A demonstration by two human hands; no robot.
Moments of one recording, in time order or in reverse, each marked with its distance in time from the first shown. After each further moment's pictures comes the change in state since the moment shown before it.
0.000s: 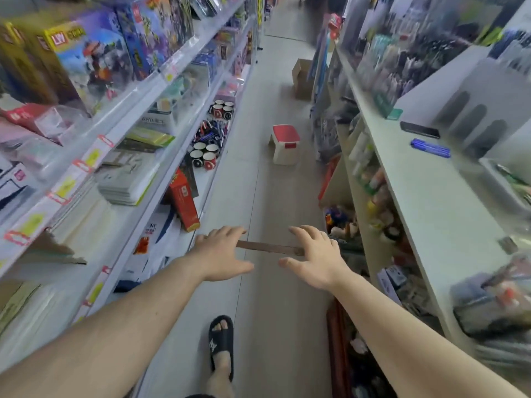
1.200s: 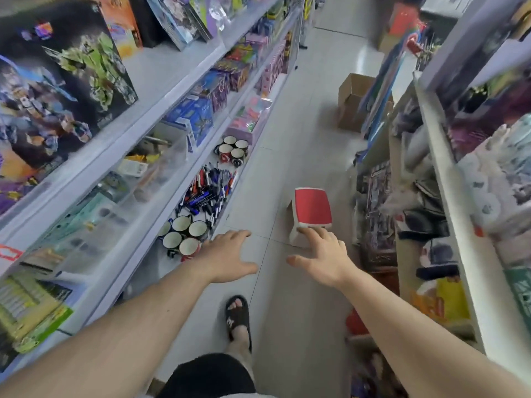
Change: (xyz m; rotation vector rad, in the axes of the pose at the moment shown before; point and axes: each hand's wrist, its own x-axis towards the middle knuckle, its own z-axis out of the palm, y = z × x) left_hand 0.796 -0.090 -0.321 -0.112 -0.028 -0.203; right_hand 0.874 0.144 -0.220 0.033 -0.155 -0.076
